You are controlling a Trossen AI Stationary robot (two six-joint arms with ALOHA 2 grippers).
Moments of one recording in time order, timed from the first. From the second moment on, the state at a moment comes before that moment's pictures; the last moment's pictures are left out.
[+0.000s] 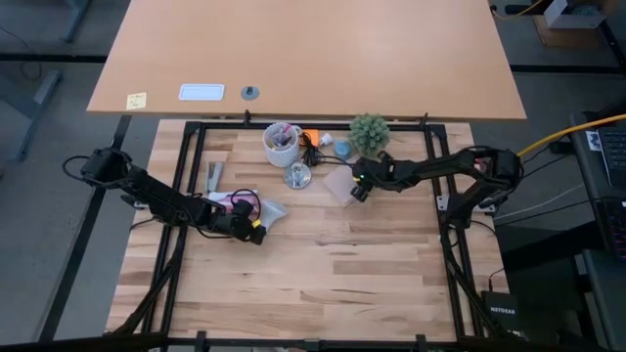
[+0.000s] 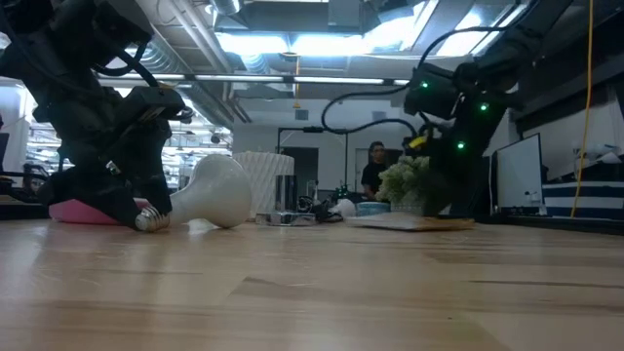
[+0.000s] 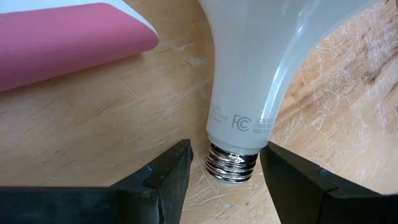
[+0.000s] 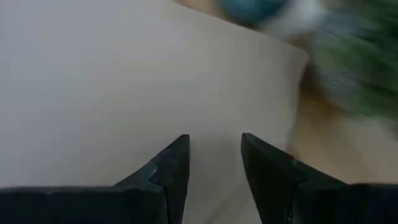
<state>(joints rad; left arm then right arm) -0.30 1.33 0.42 -0.05 -0.30 -1.41 -0.30 1.57 0.69 -0.22 0.45 0.18</state>
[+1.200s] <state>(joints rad) -0.30 1.33 0.42 -0.05 -0.30 -1.41 -0.30 1.58 0.83 -0.09 0.12 0.20</state>
